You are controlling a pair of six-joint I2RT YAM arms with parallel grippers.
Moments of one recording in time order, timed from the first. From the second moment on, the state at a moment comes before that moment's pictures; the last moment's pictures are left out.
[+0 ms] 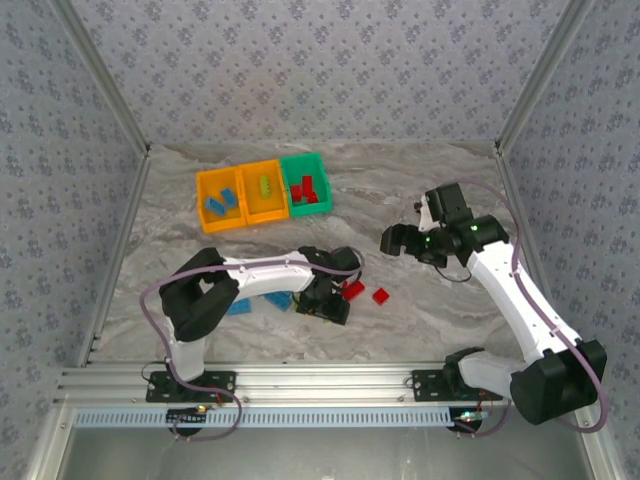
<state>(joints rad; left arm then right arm) -1.05 1.89 1.24 -0.84 0.10 -0.69 0.30 1.17 1.10 -0.98 -0.25 0.46</state>
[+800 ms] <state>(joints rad) -0.80 1.55 1.34 -0.94 0.03 -0.55 0.52 1.13 0.99 -0.85 -0.42 0.60</state>
